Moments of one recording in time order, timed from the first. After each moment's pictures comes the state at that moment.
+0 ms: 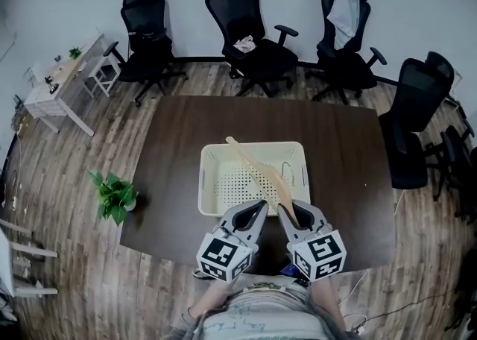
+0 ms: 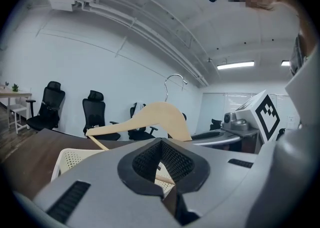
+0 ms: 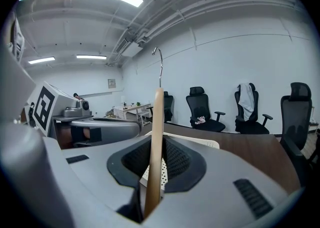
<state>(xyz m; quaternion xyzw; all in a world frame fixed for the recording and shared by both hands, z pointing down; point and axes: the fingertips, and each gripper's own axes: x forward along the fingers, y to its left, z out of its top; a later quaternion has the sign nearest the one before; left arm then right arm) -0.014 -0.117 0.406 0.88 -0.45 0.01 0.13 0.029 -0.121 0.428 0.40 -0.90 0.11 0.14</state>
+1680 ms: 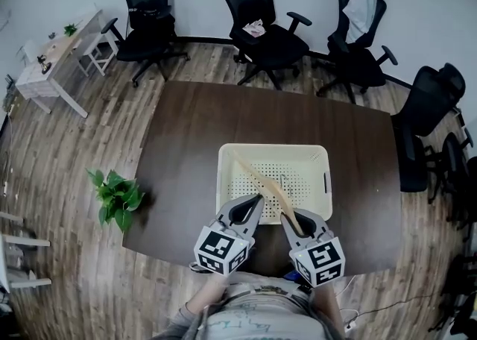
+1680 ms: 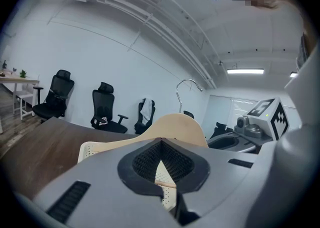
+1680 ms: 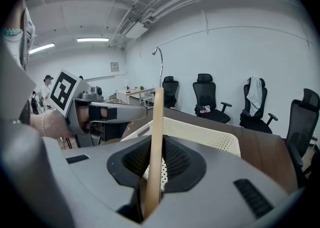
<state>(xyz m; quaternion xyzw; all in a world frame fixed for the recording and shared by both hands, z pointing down) -0.105 -0.166 0.448 0.87 -0.46 0.00 0.19 -0.038 -0.138 0.475 0.37 -0.89 0.12 0.24</state>
